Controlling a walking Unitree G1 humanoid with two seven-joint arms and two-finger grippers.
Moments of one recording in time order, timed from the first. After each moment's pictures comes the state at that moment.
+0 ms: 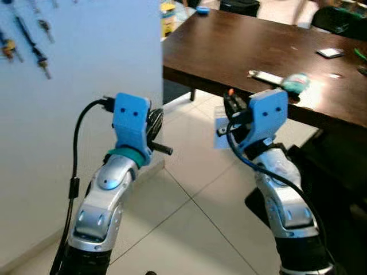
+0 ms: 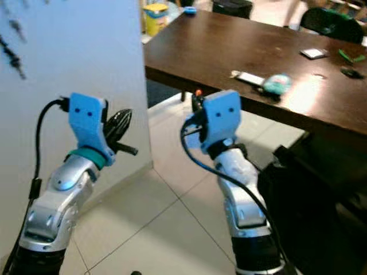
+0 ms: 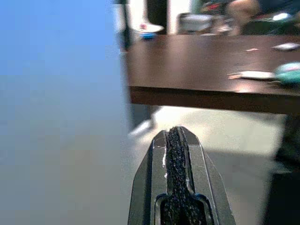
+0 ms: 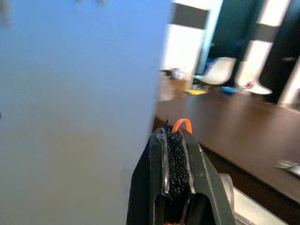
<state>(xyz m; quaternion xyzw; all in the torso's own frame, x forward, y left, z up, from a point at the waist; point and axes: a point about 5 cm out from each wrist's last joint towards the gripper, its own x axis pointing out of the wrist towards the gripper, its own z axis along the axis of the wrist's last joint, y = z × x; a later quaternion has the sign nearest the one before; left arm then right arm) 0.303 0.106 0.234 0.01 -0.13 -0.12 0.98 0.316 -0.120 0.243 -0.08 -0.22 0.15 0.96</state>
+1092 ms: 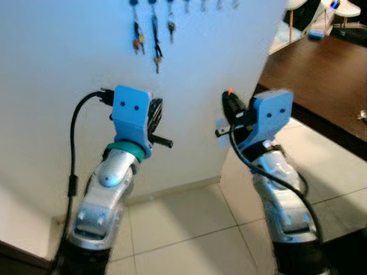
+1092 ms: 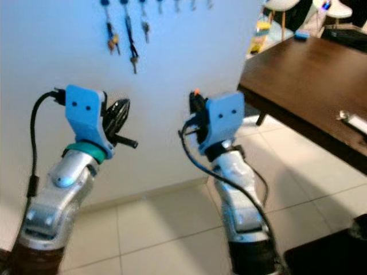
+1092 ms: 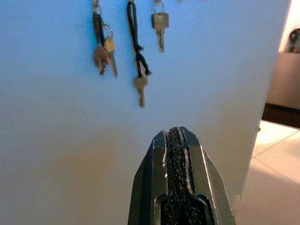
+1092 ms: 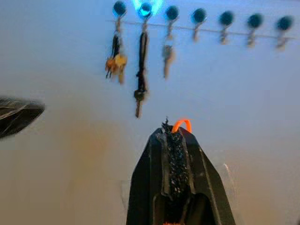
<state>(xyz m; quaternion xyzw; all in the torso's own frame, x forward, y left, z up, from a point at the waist) 0.303 0.110 0.247 0.03 -0.16 -0.09 0.98 0.308 -0.102 0.245 -0.04 -0.23 0.20 0.95</state>
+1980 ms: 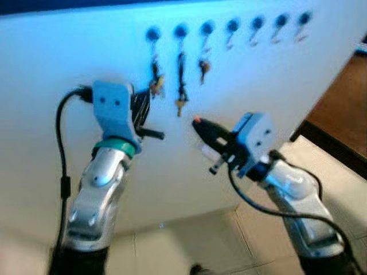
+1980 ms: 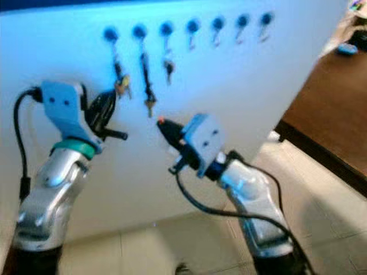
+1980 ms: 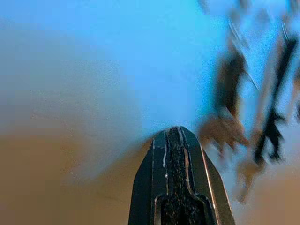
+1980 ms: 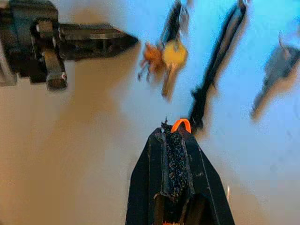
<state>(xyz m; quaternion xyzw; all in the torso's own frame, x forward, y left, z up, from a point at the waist) 0.286 0.125 0.271 -0.04 -0.22 -0.09 0.97 0.280 -0.110 0.249 -0.15 -0.22 0.38 0.89</state>
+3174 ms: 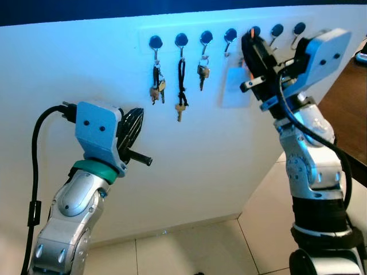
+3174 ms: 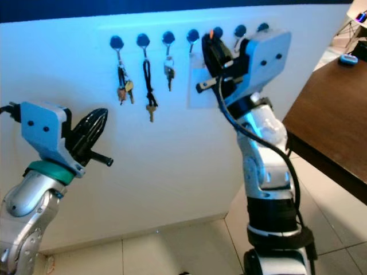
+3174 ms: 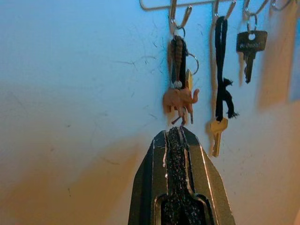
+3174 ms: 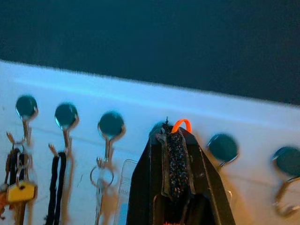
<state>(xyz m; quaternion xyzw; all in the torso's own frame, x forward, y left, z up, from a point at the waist) 0.261 0.131 0.248 0.04 -0.18 -0.13 0.97 0.327 -0.140 0.323 -0.05 -0.34 0.22 0.91</state>
